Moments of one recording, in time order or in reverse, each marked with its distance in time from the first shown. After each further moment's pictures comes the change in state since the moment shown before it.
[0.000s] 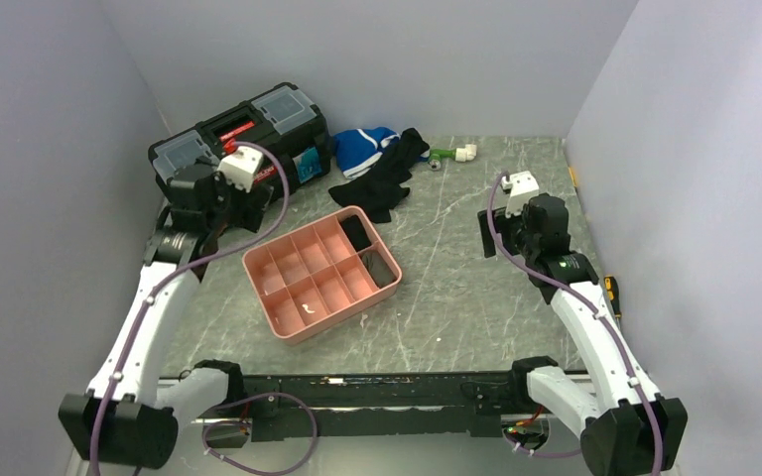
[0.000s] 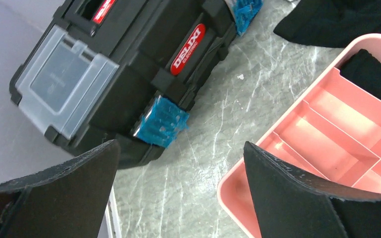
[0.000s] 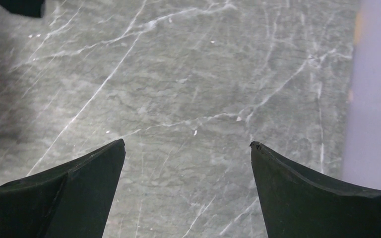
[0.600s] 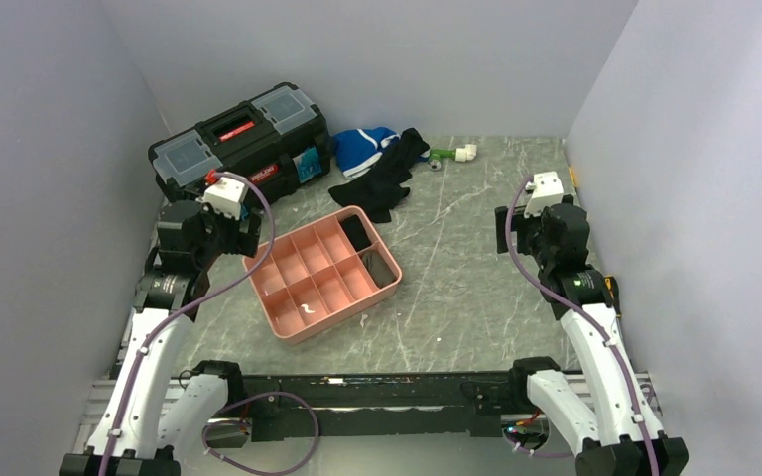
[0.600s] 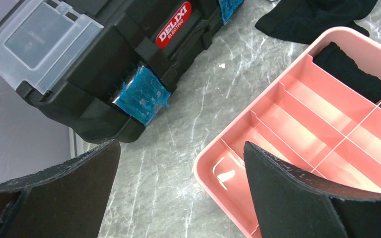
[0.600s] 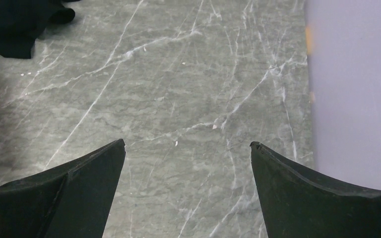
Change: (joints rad) left arm 0.057 -0.268 -0.200 0.004 0.061 -0.119; right arm -0.055 -0.128 -0.007 0.019 0.048 0.031
